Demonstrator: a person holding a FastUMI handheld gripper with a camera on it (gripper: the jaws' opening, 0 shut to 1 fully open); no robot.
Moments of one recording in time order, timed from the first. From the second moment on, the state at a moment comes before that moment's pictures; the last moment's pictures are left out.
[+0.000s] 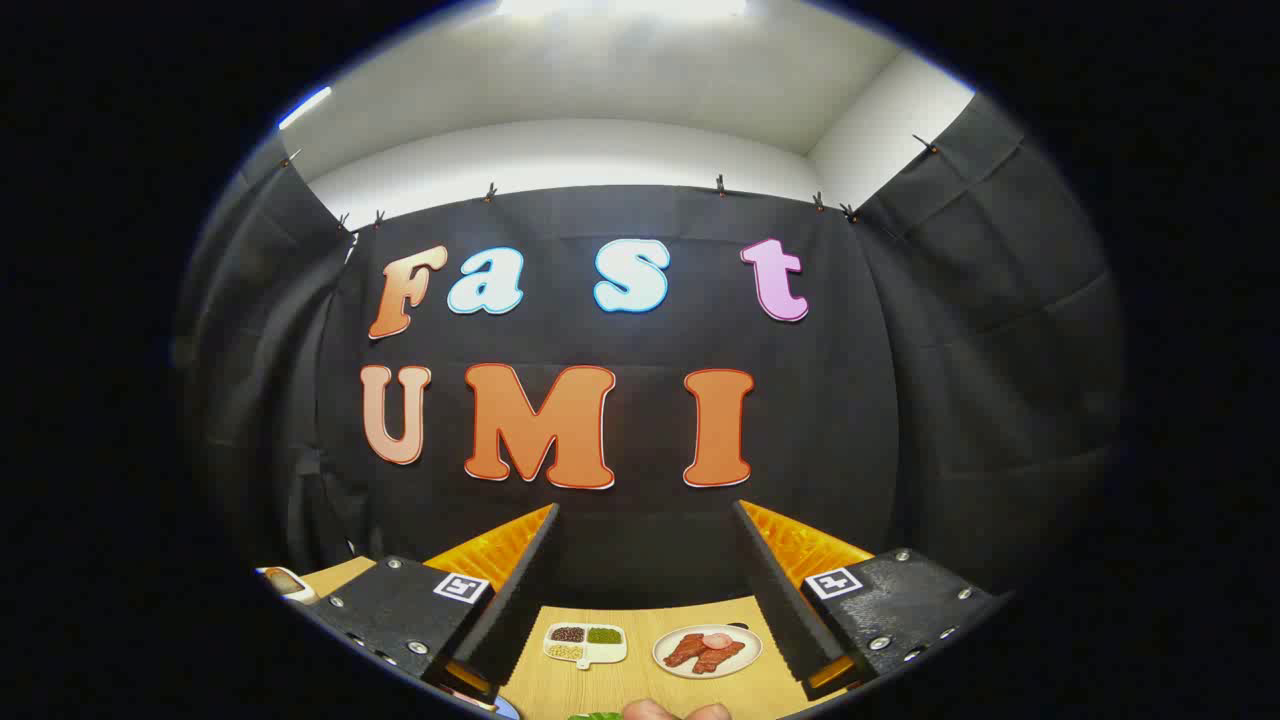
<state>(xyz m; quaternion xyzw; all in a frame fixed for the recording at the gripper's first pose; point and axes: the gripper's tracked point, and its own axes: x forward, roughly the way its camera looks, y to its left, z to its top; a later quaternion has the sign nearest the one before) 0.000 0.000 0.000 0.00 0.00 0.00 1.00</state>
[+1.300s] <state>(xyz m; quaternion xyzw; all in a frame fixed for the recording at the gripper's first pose) -0.031 0.026 -0.157 -0.01 0.24 0.03 0.97</state>
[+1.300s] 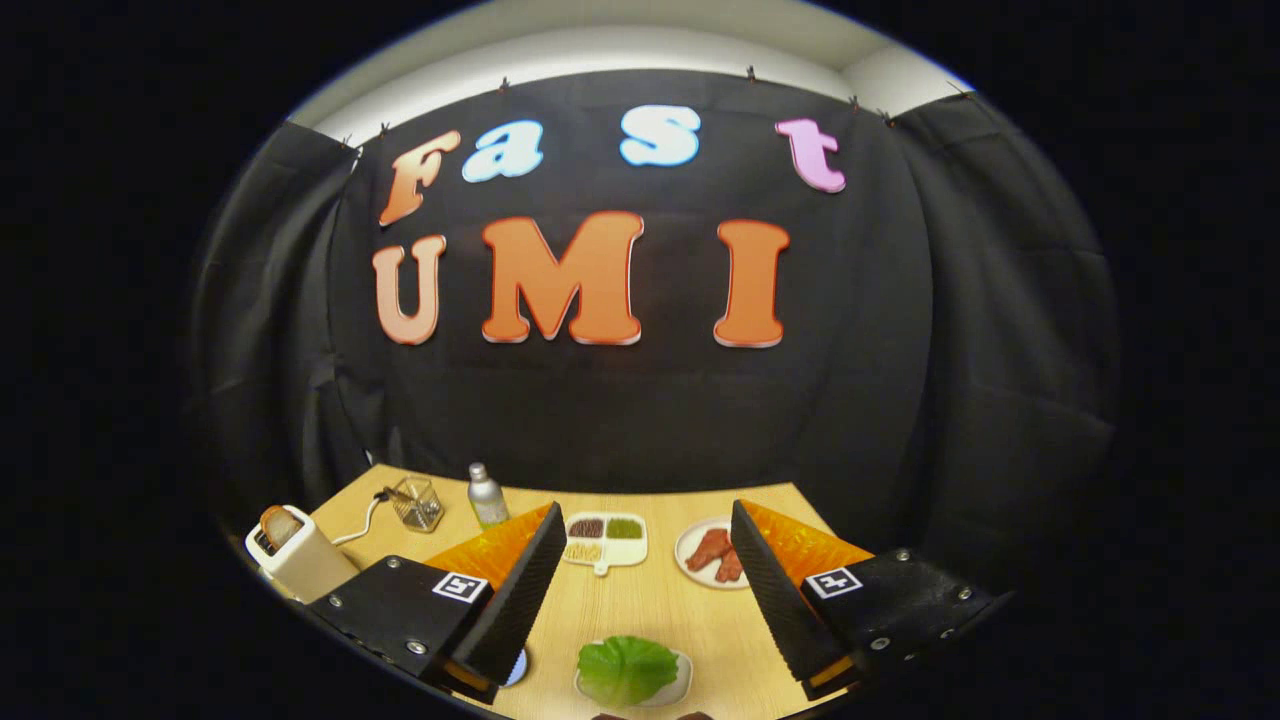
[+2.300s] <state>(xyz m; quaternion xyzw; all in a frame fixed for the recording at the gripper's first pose) -0.117 0.041 -0.378 0.00 0.61 0.05 0.79</state>
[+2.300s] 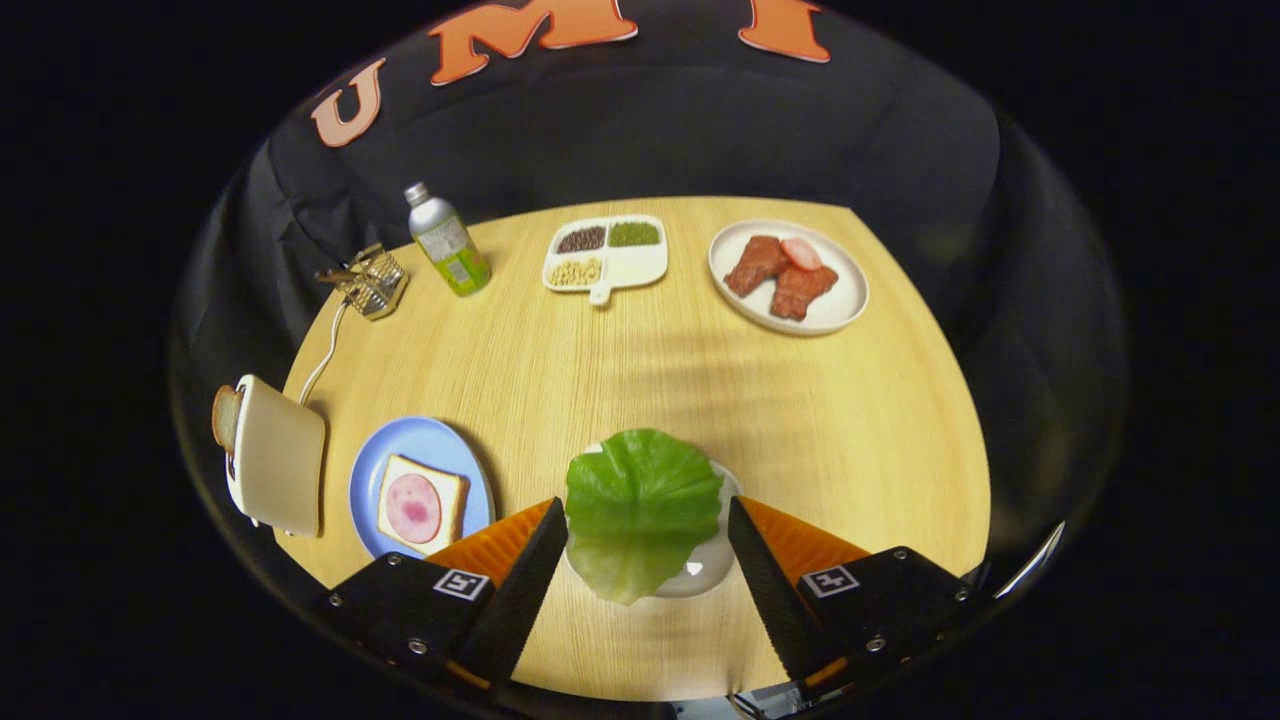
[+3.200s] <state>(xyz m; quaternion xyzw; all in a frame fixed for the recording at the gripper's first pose) -0.148 0.040 -0.464 -0.03 0.72 0.01 0.69</state>
